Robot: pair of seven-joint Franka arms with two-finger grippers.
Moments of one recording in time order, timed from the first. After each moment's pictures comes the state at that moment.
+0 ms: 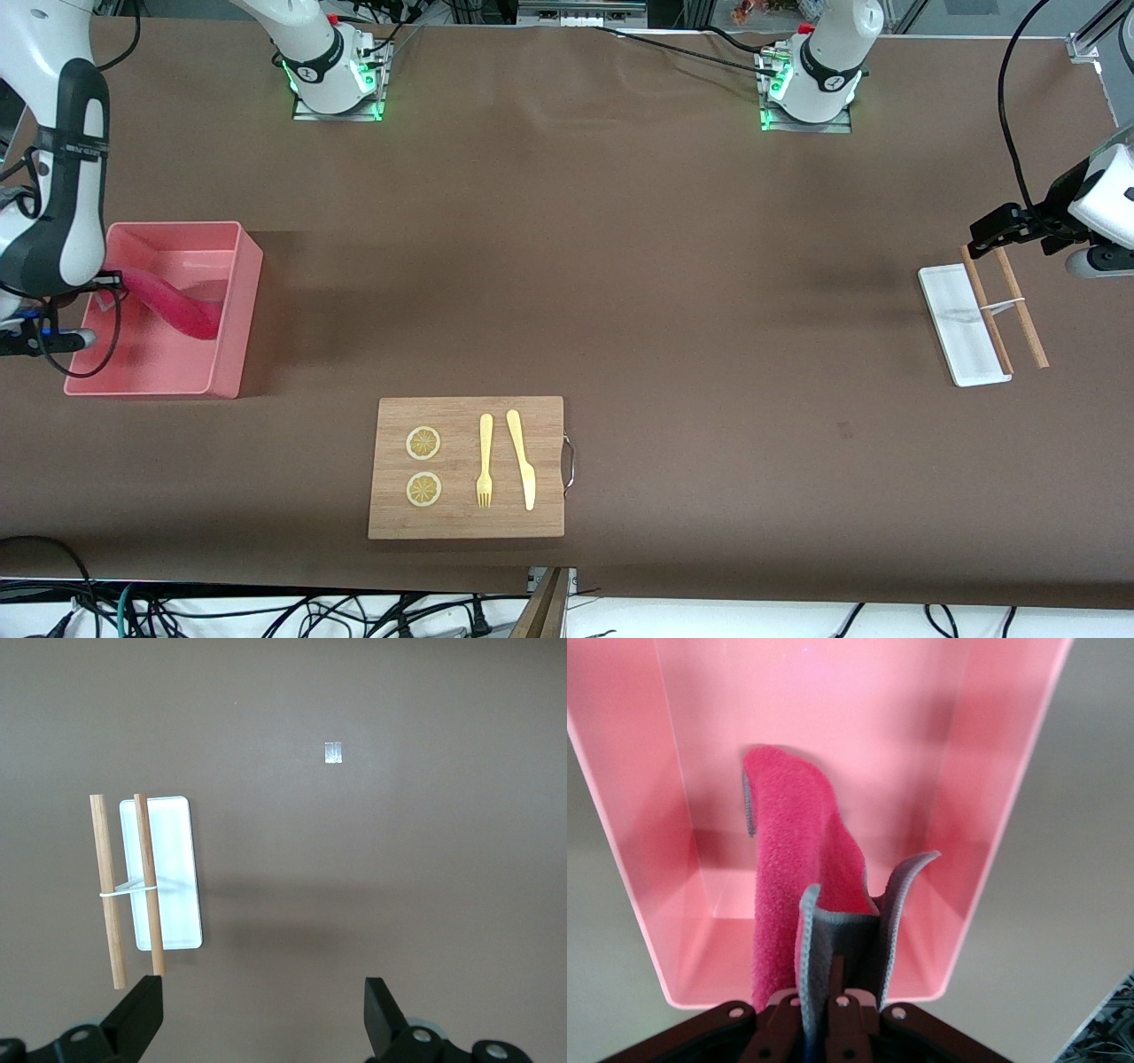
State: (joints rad) left arm 0.03 -0.01 0.03 -1.75 0.03 1.73 -0.03; right arm 0.29 0.55 -0.66 -1.62 0.05 1.71 -0.44
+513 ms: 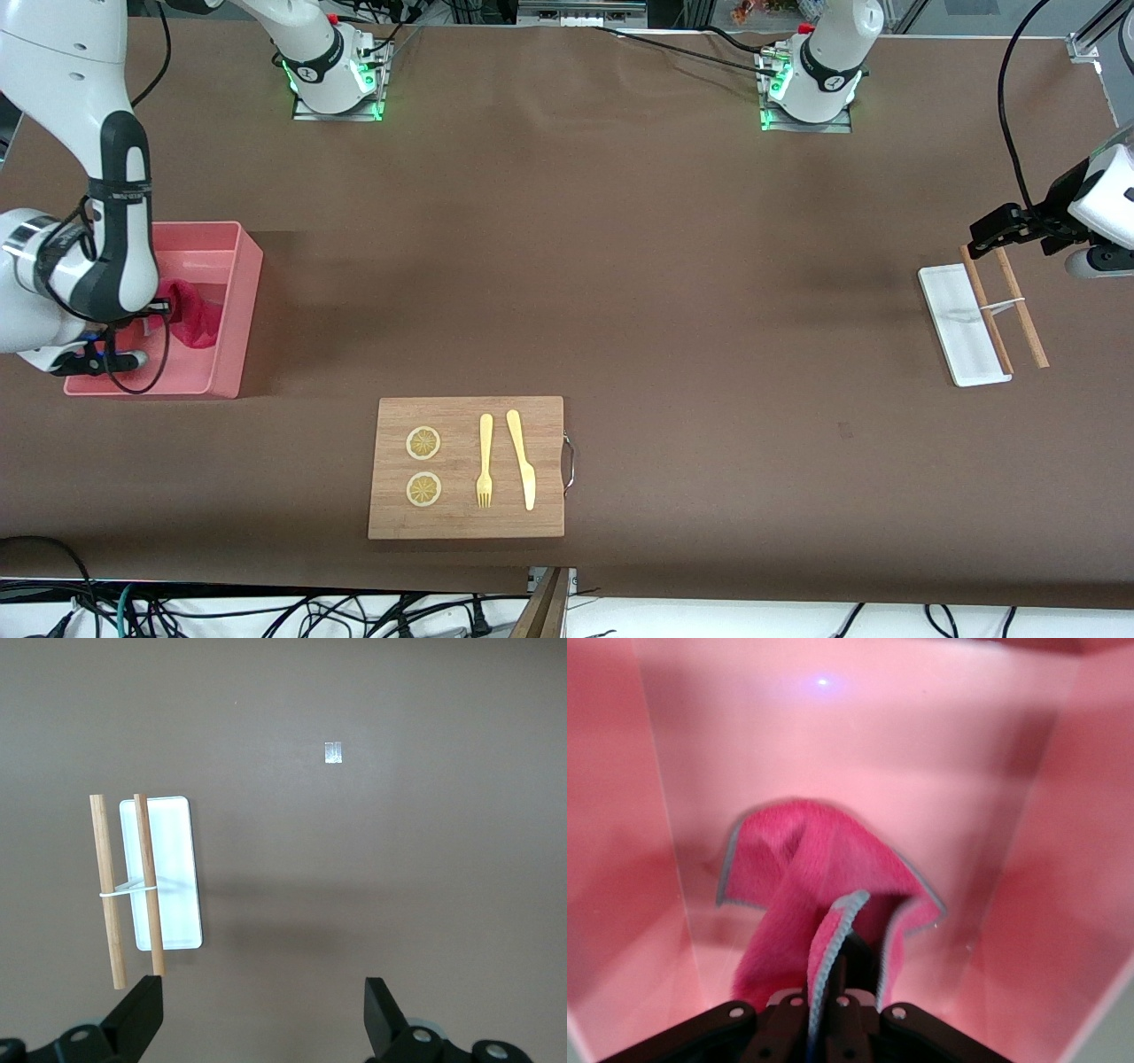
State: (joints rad) left arm 0.03 -0.01 0.03 -1.75 0.03 1.73 -0.03; right arm 0.25 0.65 -0.58 -1.69 0.14 1.92 -0.46
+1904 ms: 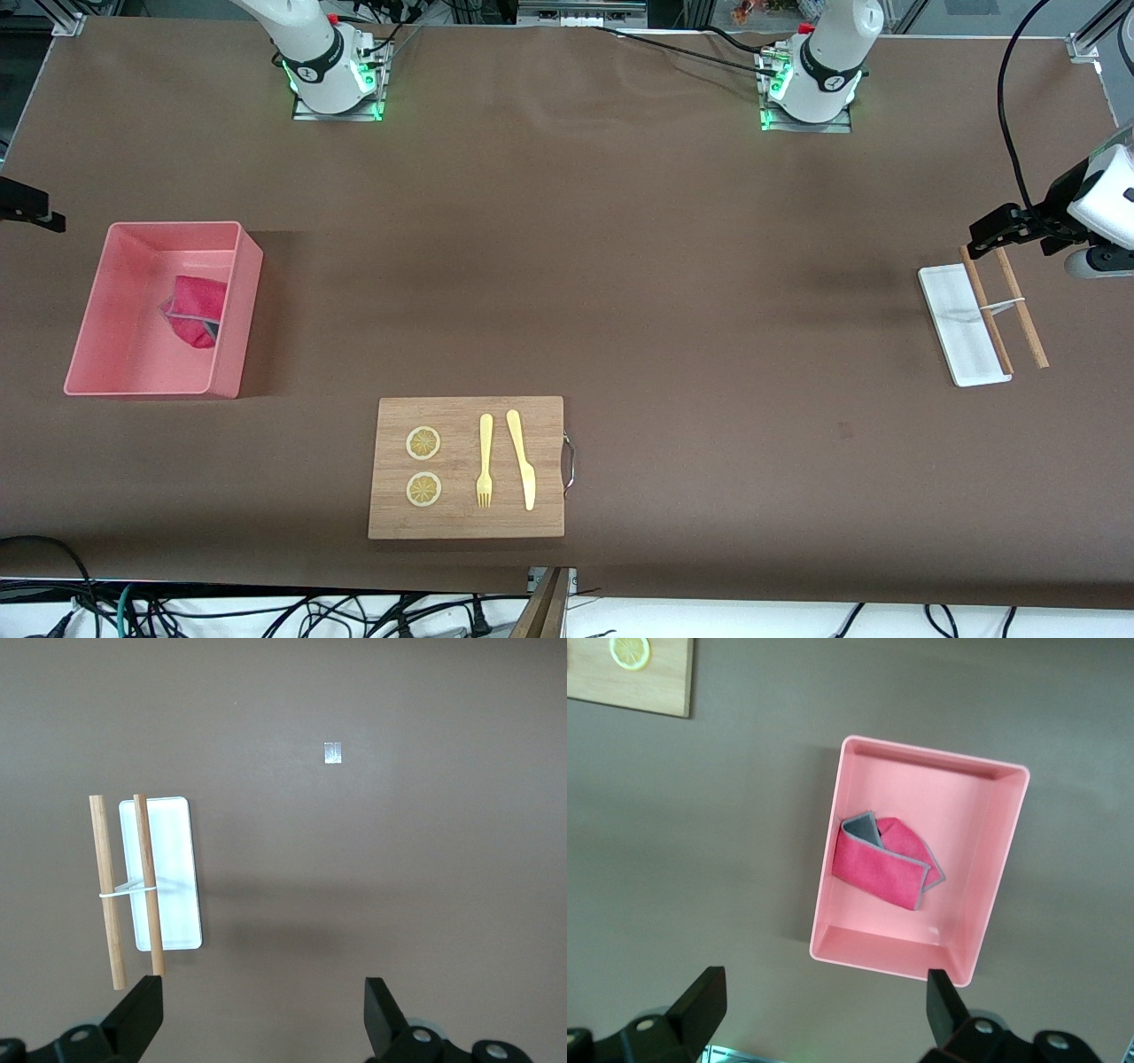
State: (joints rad) left arm 0.03 0.00 0.03 -1.75 0.03 1.73 -0.03; right arm 0.23 0.18 -0.51 -1.41 0.10 1.48 -0.46
